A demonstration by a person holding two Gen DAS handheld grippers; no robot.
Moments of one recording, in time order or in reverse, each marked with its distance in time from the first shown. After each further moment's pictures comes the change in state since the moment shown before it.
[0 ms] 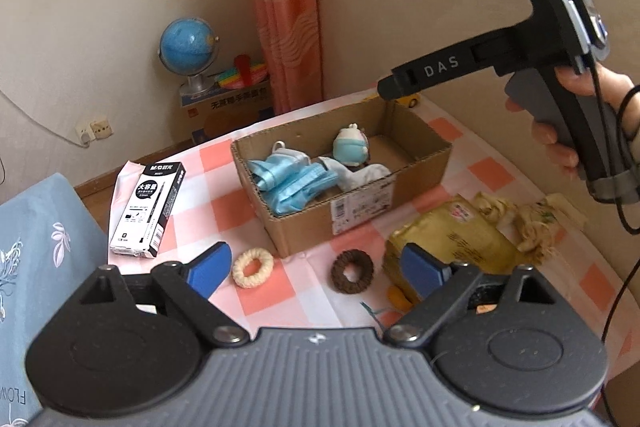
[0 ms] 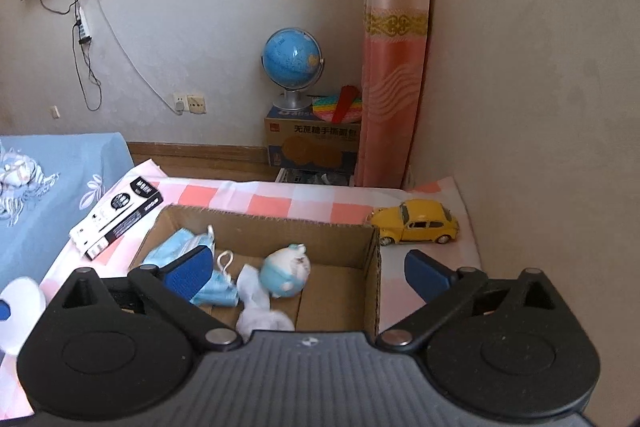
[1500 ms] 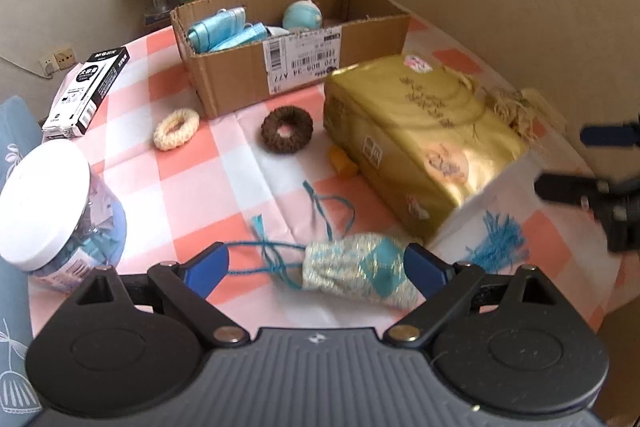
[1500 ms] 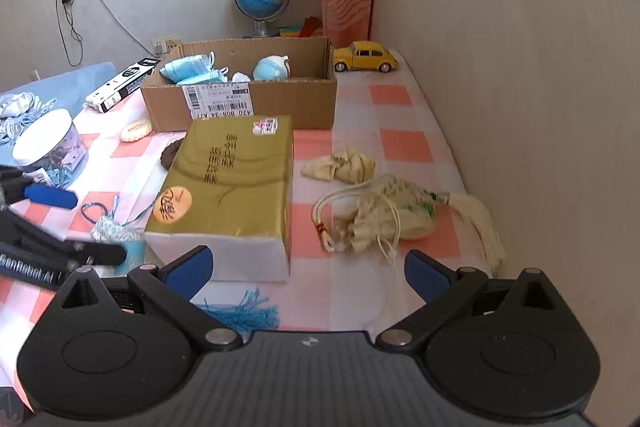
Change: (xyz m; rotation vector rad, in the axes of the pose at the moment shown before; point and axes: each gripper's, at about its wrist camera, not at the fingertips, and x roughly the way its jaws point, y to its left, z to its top) left arm 0.025 -0.041 -0.094 -0.005 0.186 -0.105; right arm -0.114 0.006 -0.192 0.066 0.124 -0.085
